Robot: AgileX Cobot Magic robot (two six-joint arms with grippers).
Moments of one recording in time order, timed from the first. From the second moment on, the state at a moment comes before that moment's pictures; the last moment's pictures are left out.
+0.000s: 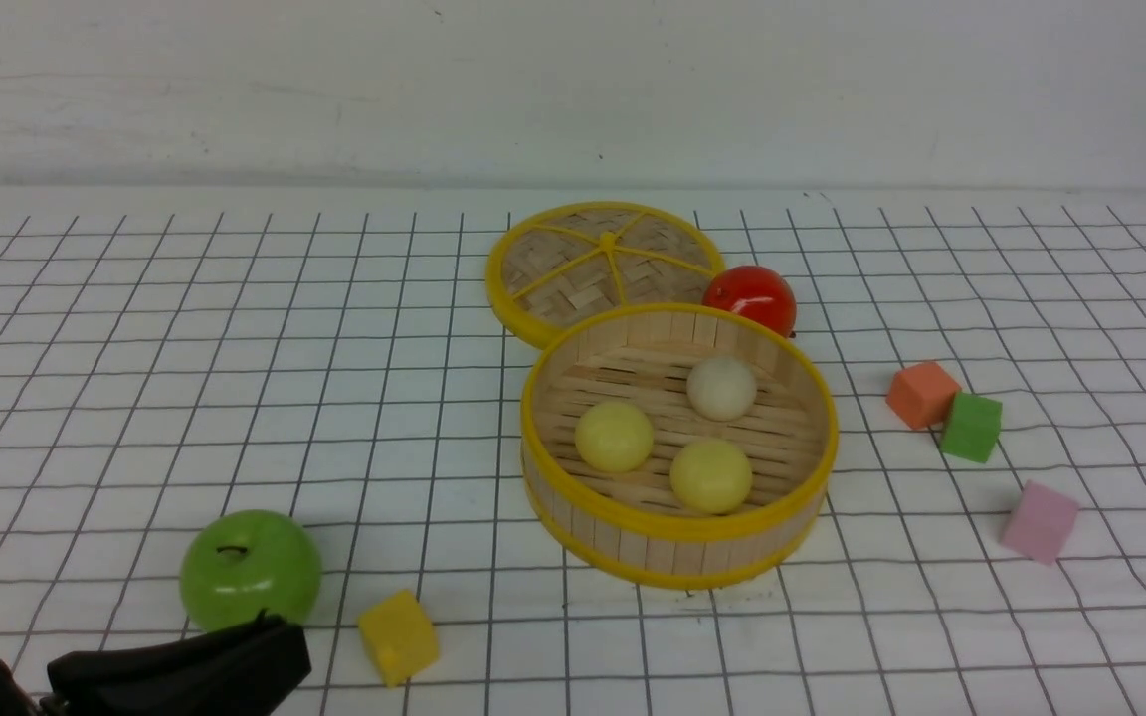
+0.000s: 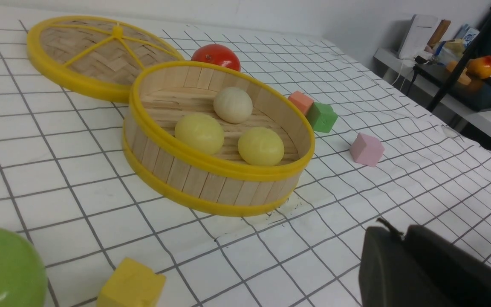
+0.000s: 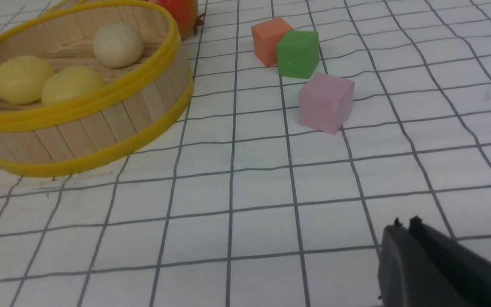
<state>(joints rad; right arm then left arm) 0.03 -0.01 0.02 0.09 0.39 0.06 -0.74 0.54 -0.22 -0.35 -0.10 0.00</state>
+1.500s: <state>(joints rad) 0.03 -0.01 0.02 0.09 0.39 0.06 -0.12 -0.01 0.03 -0.15 0.38 -0.18</state>
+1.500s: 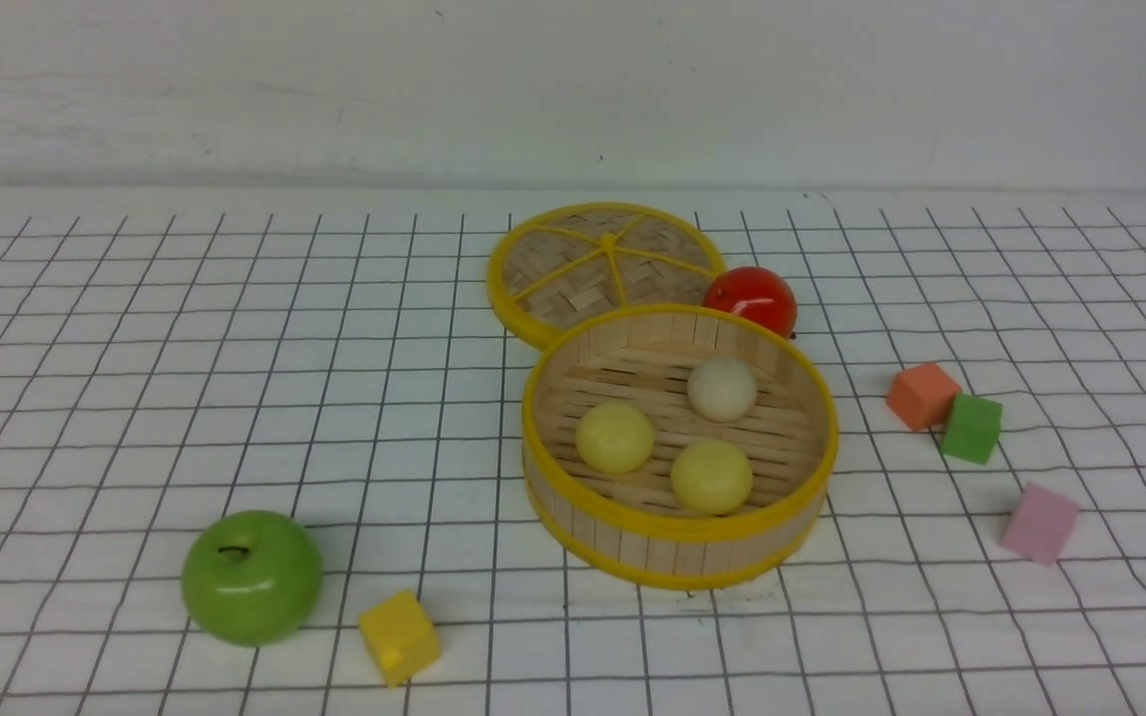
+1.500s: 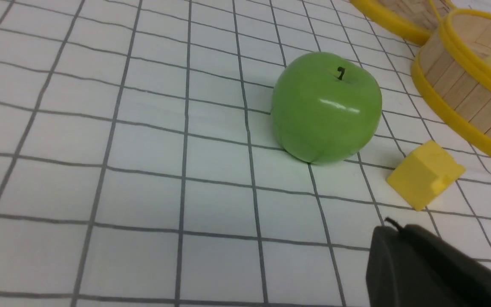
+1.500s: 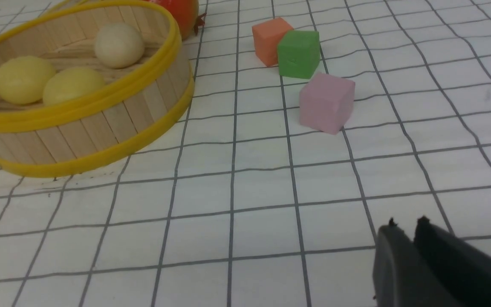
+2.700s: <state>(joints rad) 0.03 -0.01 0.02 0.09 0.39 0.06 -0.12 -0.01 0.03 -0.15 0.38 -0.19</state>
